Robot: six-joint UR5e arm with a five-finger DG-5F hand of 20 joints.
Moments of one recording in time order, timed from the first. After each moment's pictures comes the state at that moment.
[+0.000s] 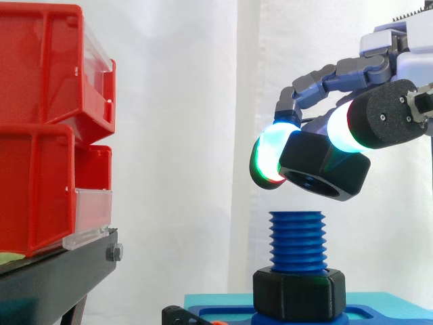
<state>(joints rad) 0.27 -2.07 -1.35 -2.82 -1.00 -1.12</state>
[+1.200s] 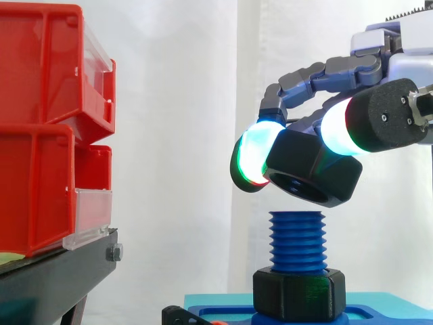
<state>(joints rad) 0.25 -2.09 -1.35 -2.76 -1.10 -1.11</state>
